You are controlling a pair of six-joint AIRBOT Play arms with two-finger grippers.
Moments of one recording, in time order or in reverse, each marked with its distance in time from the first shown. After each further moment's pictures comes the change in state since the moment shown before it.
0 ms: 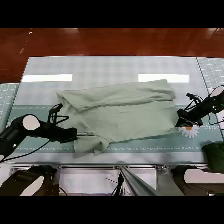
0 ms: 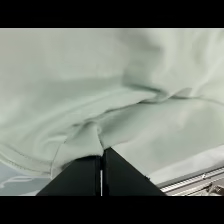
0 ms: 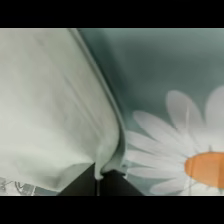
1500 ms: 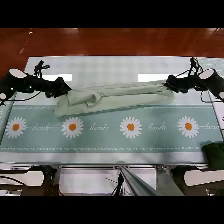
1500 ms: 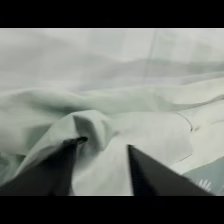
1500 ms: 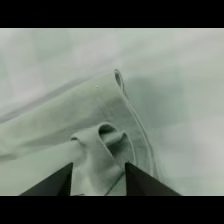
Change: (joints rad) left arm 0.336 -0.655 0.684 -0.261 0.062 0.248; right arm 0.177 -0.096 0.232 0.307 -0.653 0.039
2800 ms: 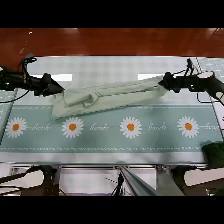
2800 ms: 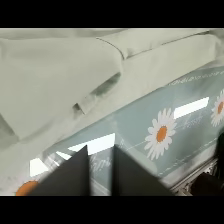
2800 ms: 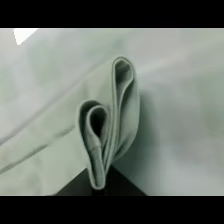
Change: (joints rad) left arm 0.059 0.176 0.034 -0.041 -0.333 0.085; right arm 0.009 -0.030 -0.001 0.329 0.051 -0.157
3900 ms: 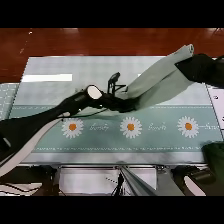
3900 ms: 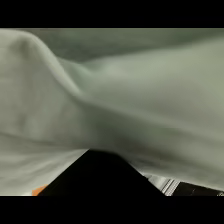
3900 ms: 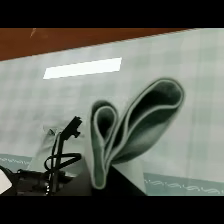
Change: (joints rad) left arm -0.933 -0.251 0.000 -0.285 0.698 -0.085; right arm 0.373 0.911 0.000 -0.562 0.238 0.557
